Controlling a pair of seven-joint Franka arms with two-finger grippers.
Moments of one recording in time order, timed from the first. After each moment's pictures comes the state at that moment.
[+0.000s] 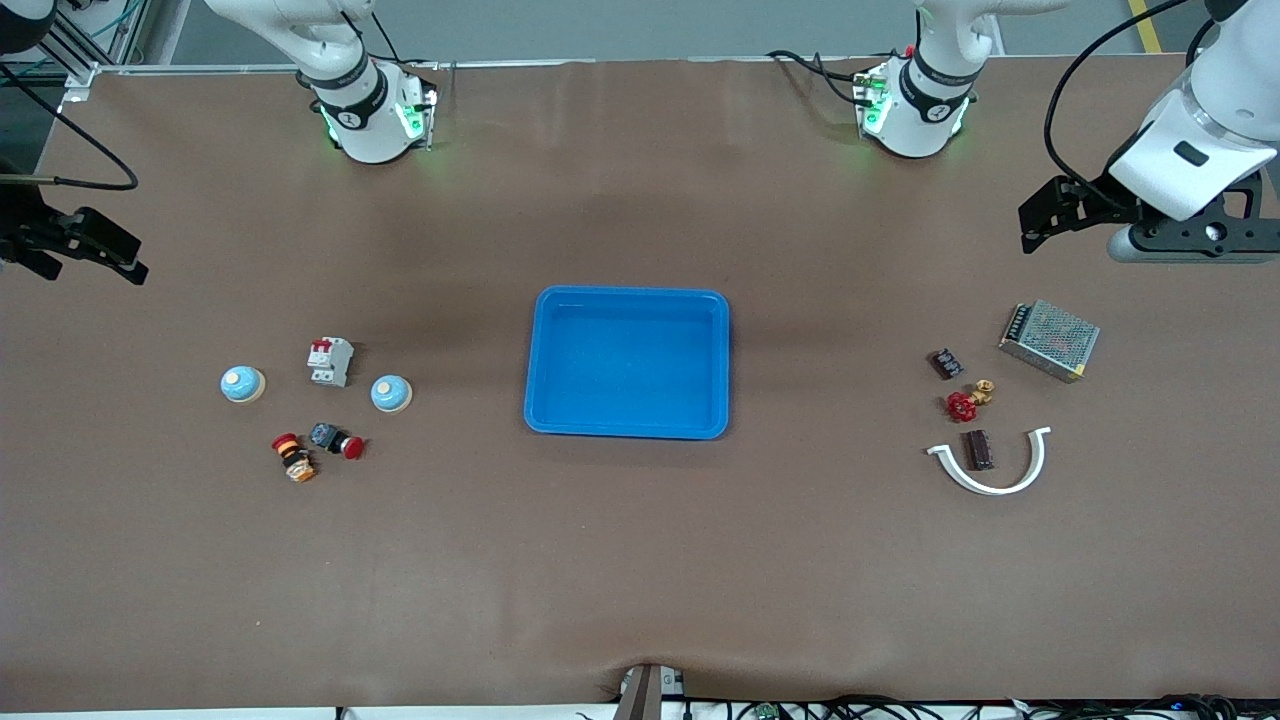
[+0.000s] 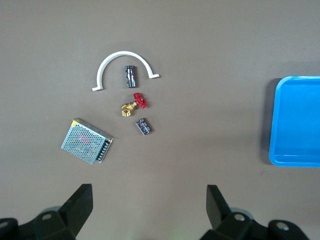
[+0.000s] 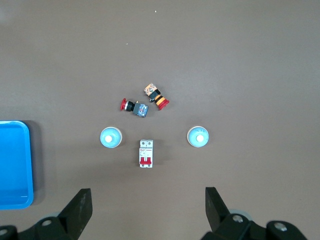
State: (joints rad) left arm -0.03 -0.07 -0.14 -1.66 0.02 1.58 -0.12; right arm -0.03 -0.11 -0.04 -1.75 -0.02 1.71 0.00
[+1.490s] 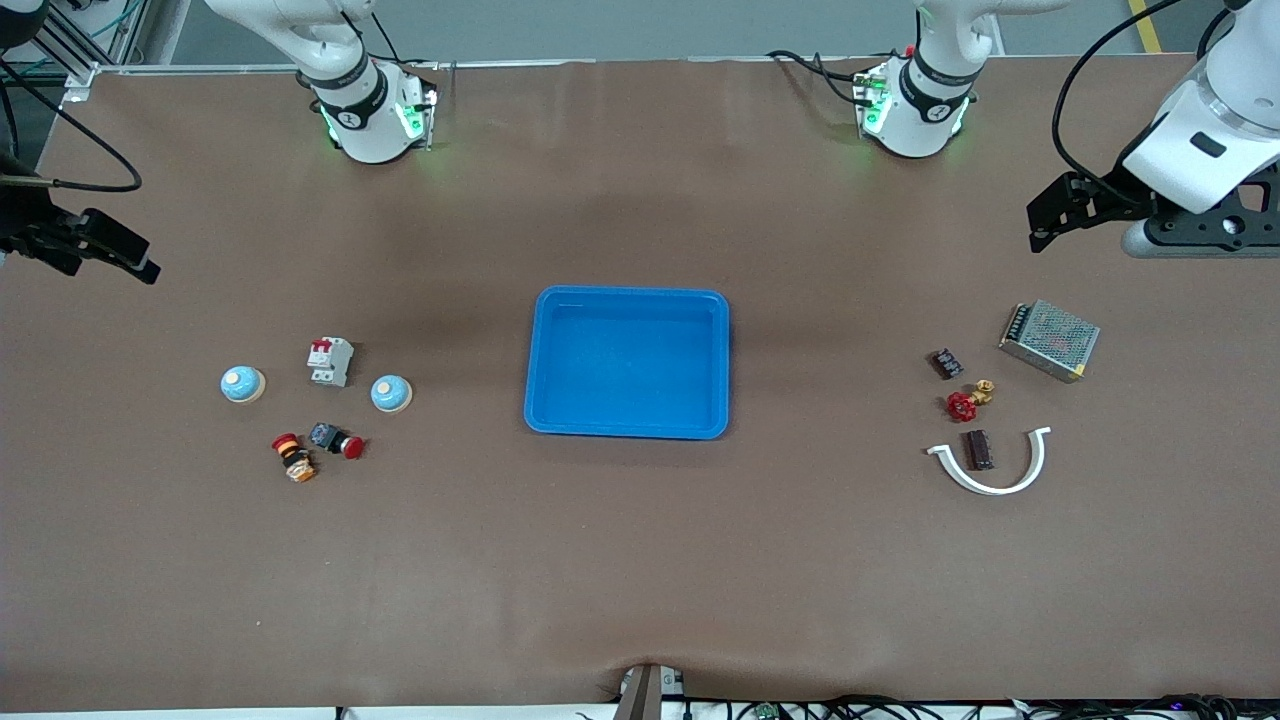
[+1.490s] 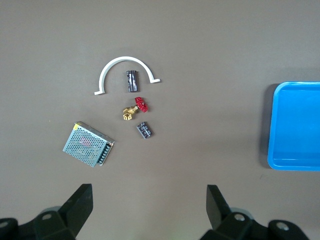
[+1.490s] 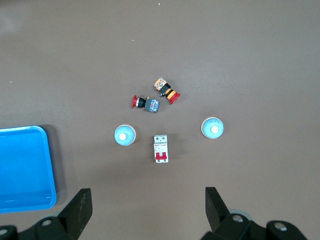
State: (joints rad) left arm -0.03 -0.07 -0.13 -1.64 0.02 1.58 -0.12; right arm -0.03 -0.11 -0.04 -1.75 0.04 1.70 0.07
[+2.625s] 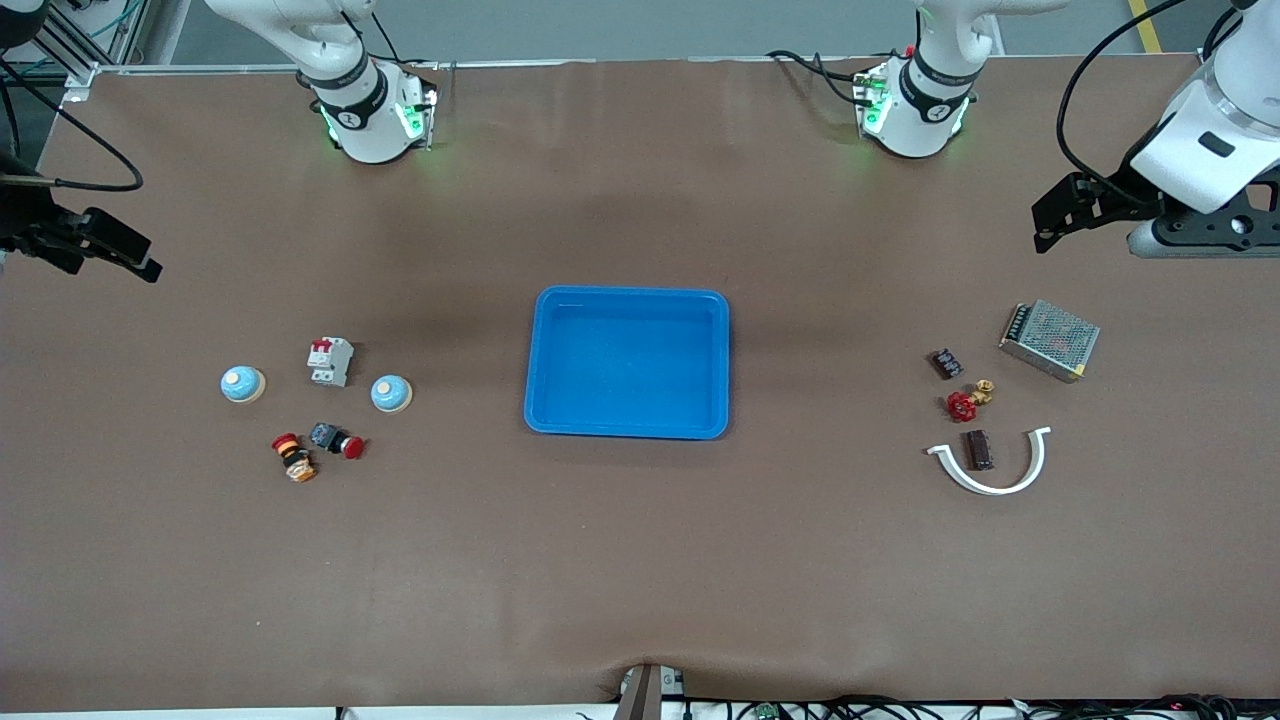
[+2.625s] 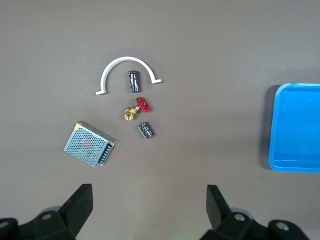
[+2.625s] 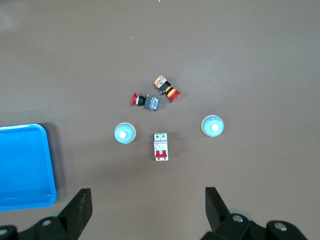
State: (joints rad) left arm -0.03 -0.07 -0.13 -1.64 0.02 1.58 -0.12; right arm -0.03 -0.11 -0.04 -1.75 0.04 1.69 0.07
